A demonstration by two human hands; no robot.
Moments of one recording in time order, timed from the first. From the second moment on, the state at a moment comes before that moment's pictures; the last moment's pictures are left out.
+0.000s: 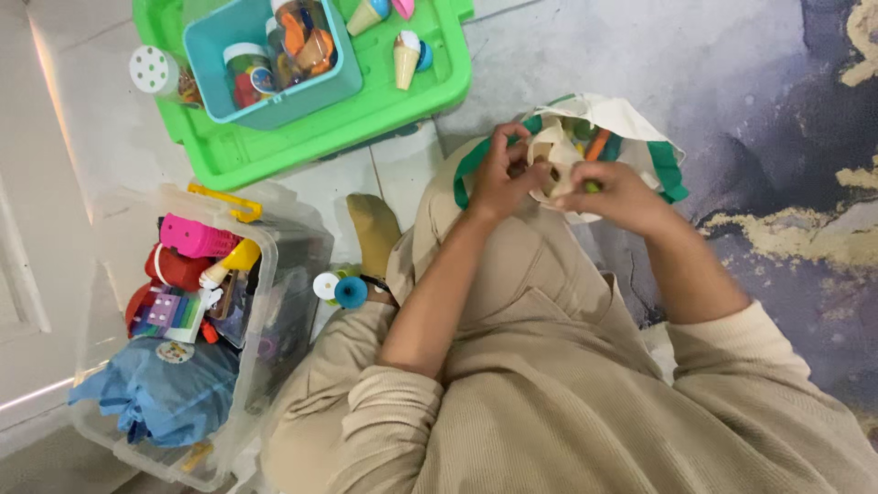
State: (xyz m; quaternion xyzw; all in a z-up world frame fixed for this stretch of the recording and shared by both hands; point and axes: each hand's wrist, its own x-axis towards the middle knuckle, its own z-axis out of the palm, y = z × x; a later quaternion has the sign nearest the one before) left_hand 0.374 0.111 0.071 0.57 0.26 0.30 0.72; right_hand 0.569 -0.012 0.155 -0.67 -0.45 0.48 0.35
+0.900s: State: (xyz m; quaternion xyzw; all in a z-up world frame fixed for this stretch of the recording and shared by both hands) left_hand 0.350 0.079 0.132 0.81 0.36 0.25 0.38; right_hand 0.412 0.203 0.309 -0.43 -0.84 0.09 0.32
